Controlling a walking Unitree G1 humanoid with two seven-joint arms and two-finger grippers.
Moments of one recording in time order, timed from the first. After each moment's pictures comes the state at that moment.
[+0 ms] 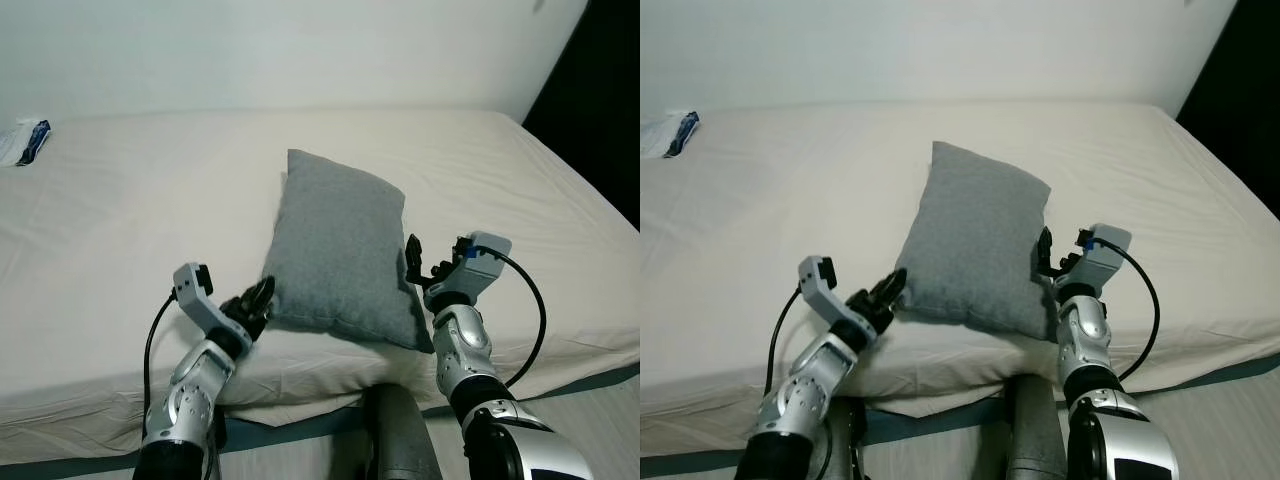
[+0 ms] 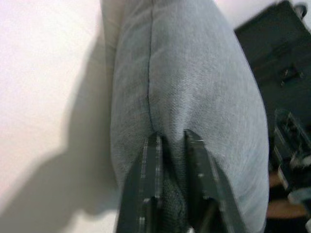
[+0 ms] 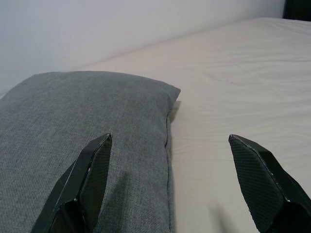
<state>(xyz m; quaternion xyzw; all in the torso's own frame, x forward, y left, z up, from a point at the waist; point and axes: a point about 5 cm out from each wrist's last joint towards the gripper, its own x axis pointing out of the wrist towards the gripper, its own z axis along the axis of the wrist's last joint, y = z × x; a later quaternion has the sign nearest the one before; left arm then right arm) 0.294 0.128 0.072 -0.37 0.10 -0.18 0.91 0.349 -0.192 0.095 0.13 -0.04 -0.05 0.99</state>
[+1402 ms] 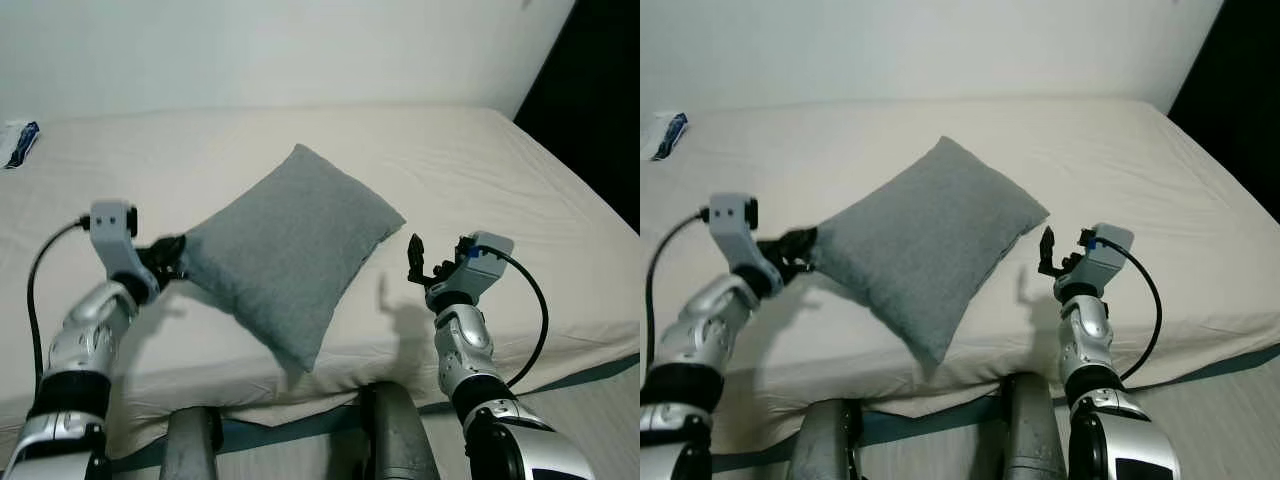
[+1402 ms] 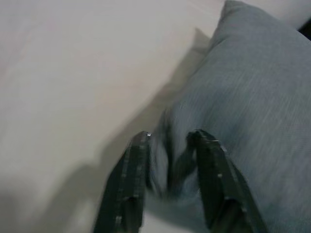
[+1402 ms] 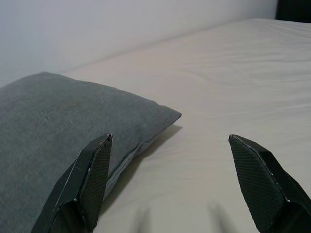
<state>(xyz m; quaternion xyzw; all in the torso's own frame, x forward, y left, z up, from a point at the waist) 0.333 0.250 0.115 -0.16 0.08 -0.08 0.98 0.349 -0.194 0.096 0.13 -0.05 -0.05 0.99</state>
